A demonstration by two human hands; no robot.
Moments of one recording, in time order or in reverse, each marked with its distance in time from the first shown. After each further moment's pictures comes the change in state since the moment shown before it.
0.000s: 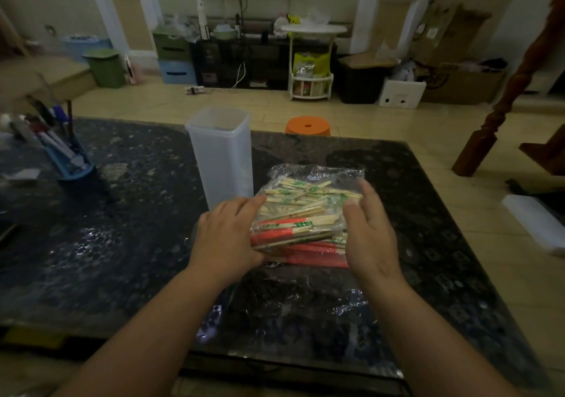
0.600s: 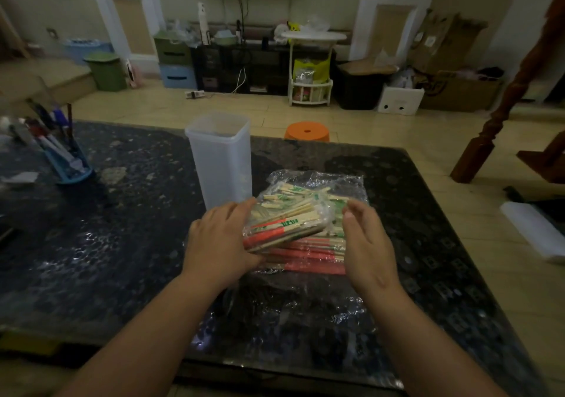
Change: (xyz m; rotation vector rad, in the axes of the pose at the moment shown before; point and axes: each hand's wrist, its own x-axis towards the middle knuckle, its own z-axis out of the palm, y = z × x) left_hand -0.002 0.002 -0.009 -0.011 0.007 -0.094; right_hand 0.002 0.007 -0.001 -0.031 -0.005 -0.002
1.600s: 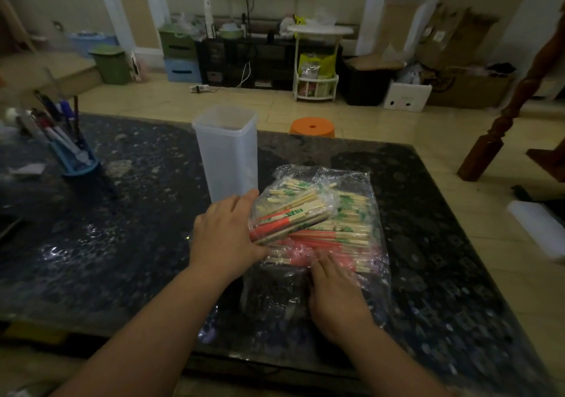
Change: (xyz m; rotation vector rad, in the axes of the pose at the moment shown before) left_hand 0.002 0.002 -0.003 -0.018 -0.042 -0.061; right_hand -0.021 0.090 0.040 -1.001 -0.588 -0.133
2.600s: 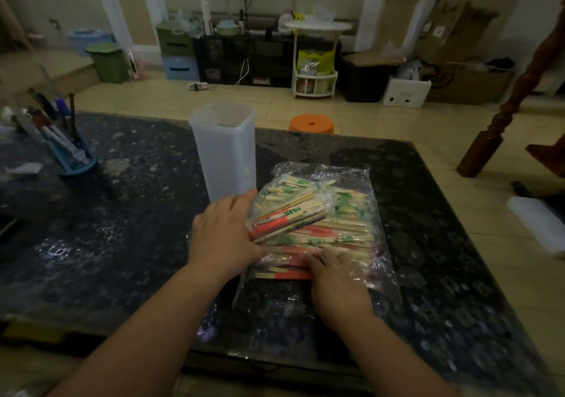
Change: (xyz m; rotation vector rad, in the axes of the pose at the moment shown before) left_hand 0.003 -0.003 0.005 0.007 -0.013 -0.001; right_hand 0.013 0.008 0.004 -0.108 0.237 -0.048
